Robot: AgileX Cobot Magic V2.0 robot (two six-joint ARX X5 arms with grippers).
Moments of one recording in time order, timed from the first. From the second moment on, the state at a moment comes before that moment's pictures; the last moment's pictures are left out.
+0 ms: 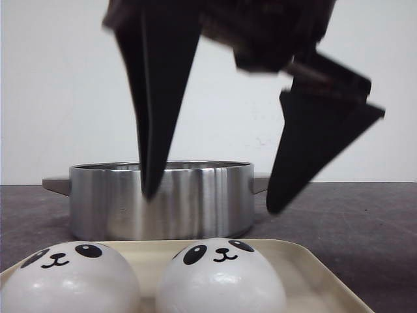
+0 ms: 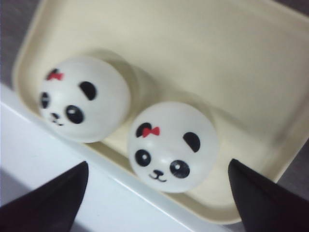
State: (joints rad) left arm -0.50 0.97 1.81 -1.22 -0.08 -0.18; right arm 1.13 1.48 1.03 -0.79 -0.04 0.70
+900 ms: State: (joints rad) left arm -0.50 0.98 1.81 -1.22 -0.07 -0.18; right arm 1.05 1.64 1.03 -0.74 -0.16 0.64
